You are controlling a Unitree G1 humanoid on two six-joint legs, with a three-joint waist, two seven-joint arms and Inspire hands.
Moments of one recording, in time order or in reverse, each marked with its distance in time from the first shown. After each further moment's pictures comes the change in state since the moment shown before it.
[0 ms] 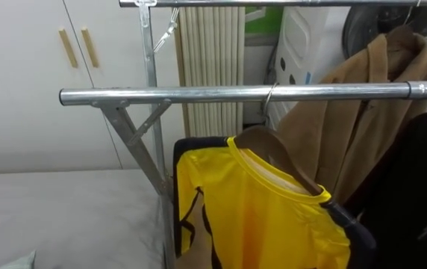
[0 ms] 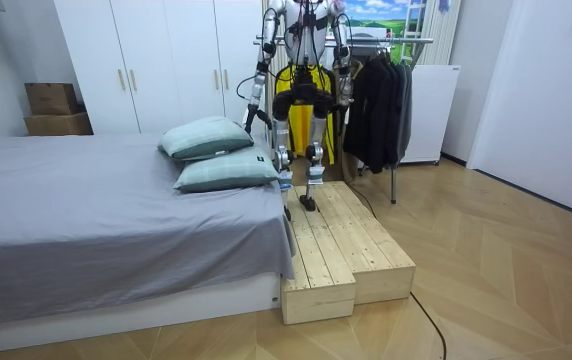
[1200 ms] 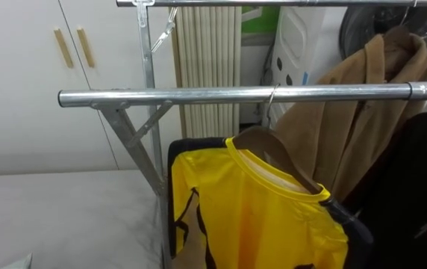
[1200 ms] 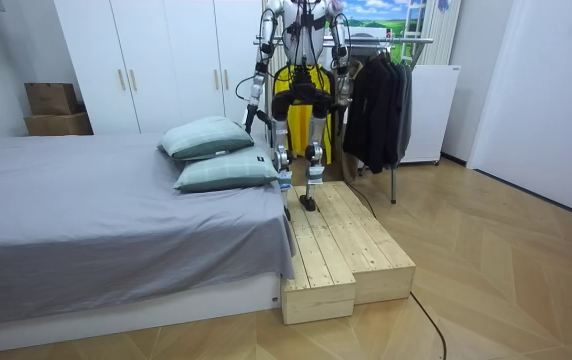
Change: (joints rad) left arm -0.001 0.000 -0.034 0.016 0.001 0.009 0.001; right arm -0.018 0.004 0.027 0.016 0.000 0.003 -0.013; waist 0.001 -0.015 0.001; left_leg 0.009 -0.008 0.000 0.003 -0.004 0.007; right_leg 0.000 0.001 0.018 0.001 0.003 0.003
